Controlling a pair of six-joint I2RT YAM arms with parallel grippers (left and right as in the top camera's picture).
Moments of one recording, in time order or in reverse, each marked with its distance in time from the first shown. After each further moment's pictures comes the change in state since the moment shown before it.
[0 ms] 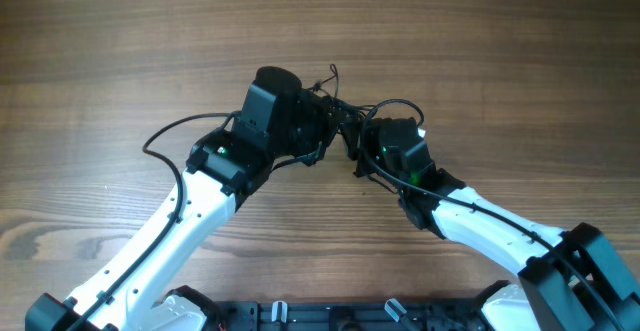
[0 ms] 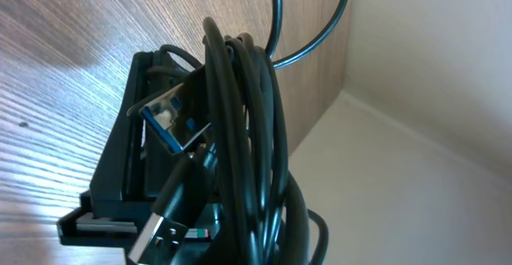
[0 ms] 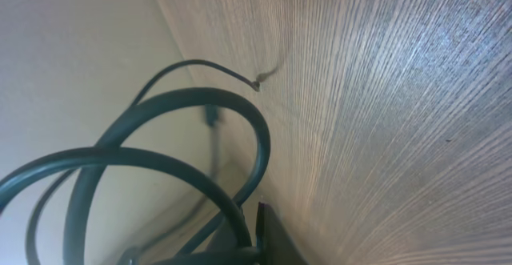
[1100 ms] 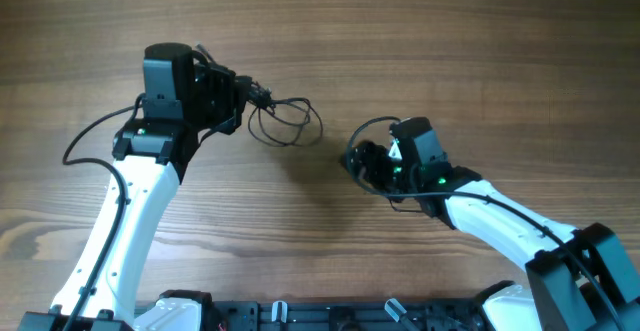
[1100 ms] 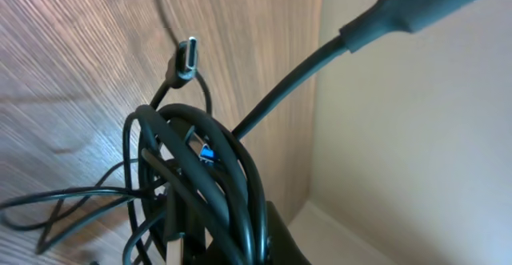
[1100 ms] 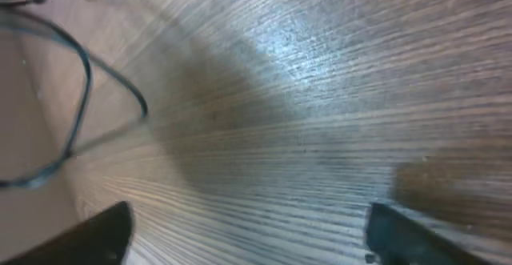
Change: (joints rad) left arm 0.445 0.002 -0.010 -0.044 0.019 0.203; right arm -0.123 -0.005 0.007 -0.426 -0.336 -1.041
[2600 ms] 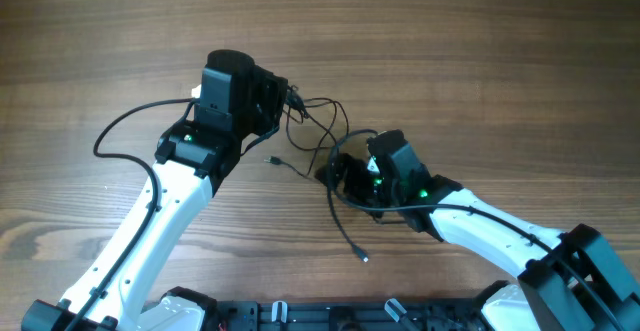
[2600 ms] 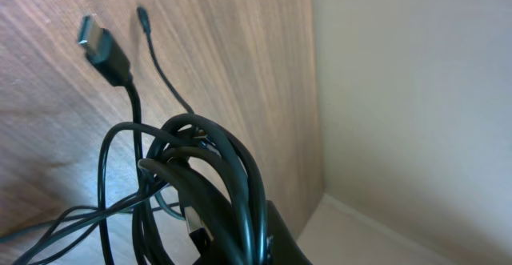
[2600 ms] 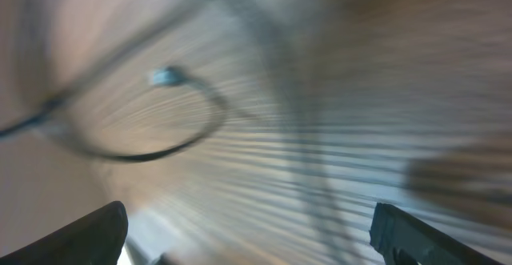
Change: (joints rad) left arm -0.244 0.000 0.000 0.059 -0.225 -0.051; right arm 0.151 0.002 -0.008 0.085 -0.053 0.125
